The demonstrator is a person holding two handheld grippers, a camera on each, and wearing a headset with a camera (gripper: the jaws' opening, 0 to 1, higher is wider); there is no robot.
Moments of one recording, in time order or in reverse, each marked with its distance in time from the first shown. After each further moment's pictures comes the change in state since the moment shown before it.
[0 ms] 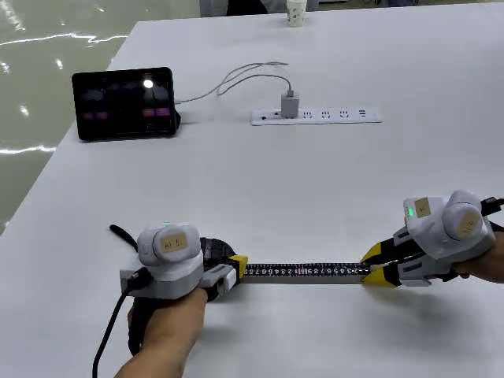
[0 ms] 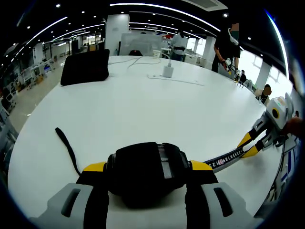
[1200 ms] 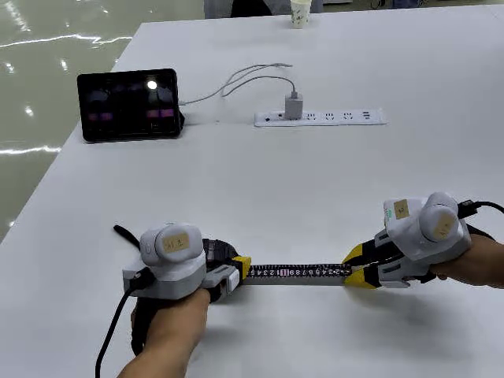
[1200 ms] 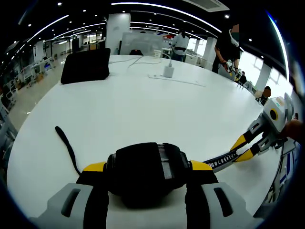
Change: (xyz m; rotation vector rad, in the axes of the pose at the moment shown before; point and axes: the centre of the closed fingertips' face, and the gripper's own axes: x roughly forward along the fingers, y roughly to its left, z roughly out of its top) left arm 0.000 0.000 0.000 -0.015 0.004 -0.005; right arm 0.022 0.000 0.024 -0.006 -0.034 0.009
